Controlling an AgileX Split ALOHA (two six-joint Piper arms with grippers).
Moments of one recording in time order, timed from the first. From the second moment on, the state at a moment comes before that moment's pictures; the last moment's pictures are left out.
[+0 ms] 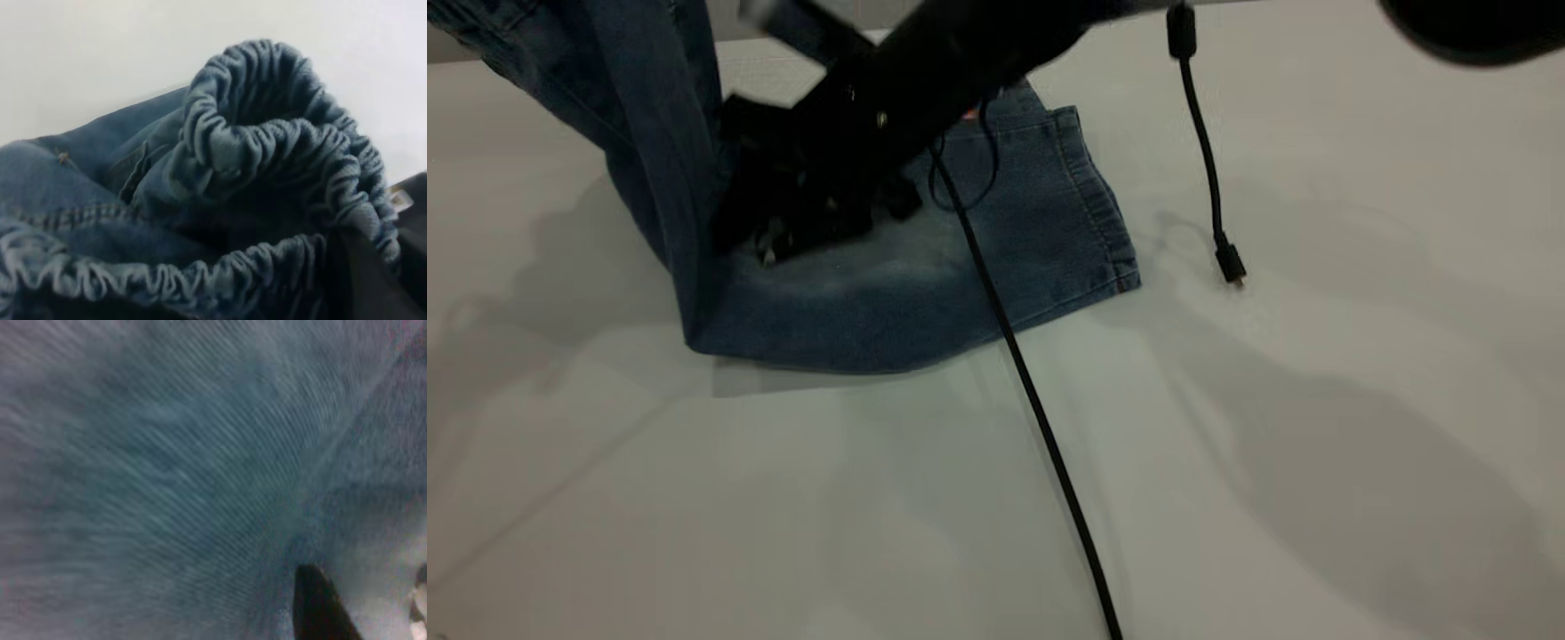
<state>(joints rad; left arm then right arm) 0.08 1.60 -1.08 -0.97 0.72 0.85 0.61 2.77 -2.21 1.13 0.91 -0.58</state>
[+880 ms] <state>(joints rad) 0.08 1.59 -1.08 -0.97 0.72 0.89 0.46 2.67 -2.21 0.74 1.02 -0.44</state>
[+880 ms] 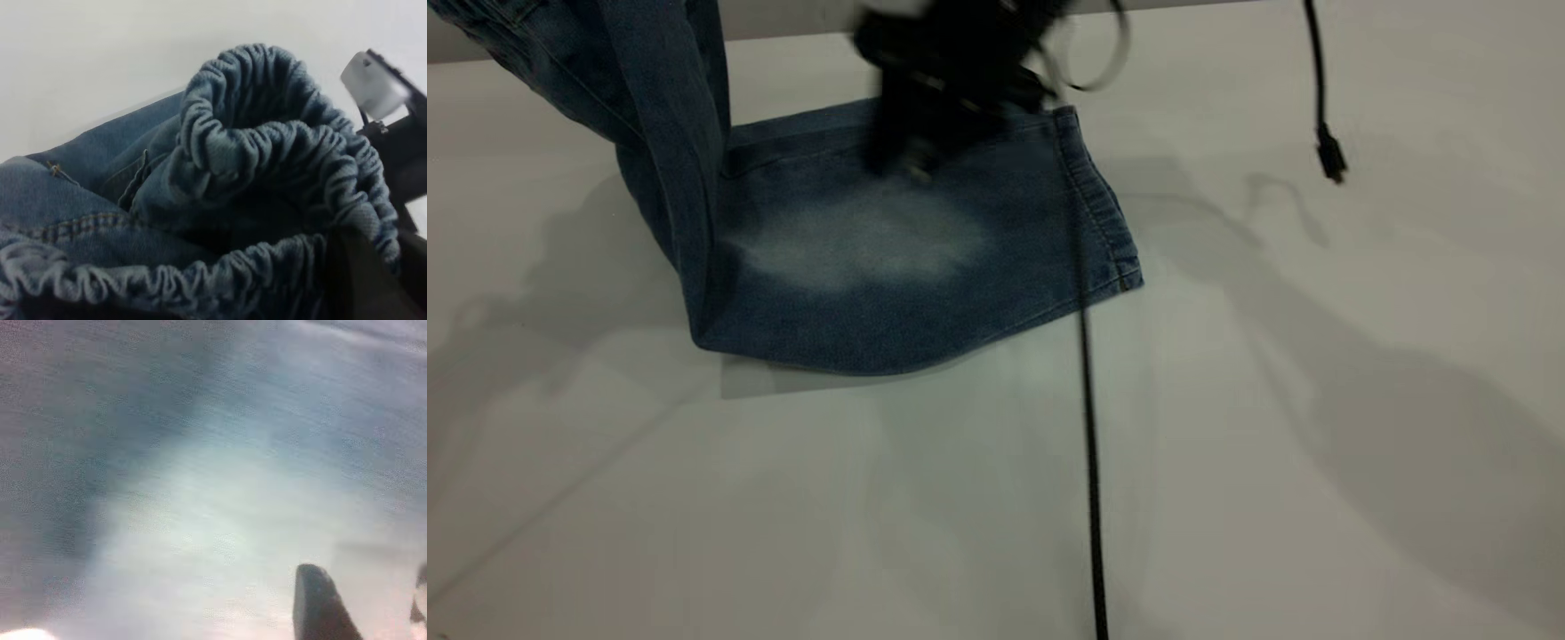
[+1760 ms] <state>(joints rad) -0.26 1.68 -1.08 -1.15 0.45 1.03 0.48 2.74 -2.21 0.72 0.99 -0.39</state>
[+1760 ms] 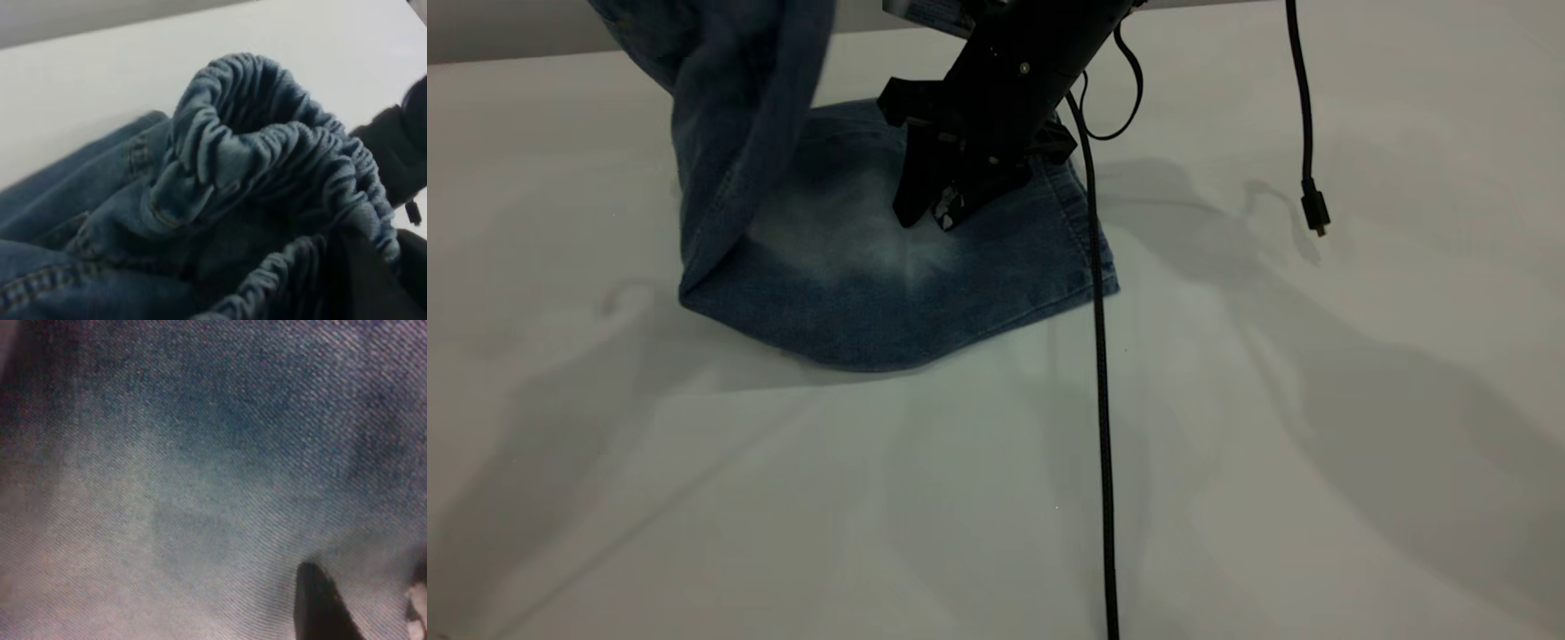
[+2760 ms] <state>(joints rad) -0.28 1.77 -1.08 -1.28 0.41 1.22 0.34 2.49 -2.21 0.62 0.98 -0.38</state>
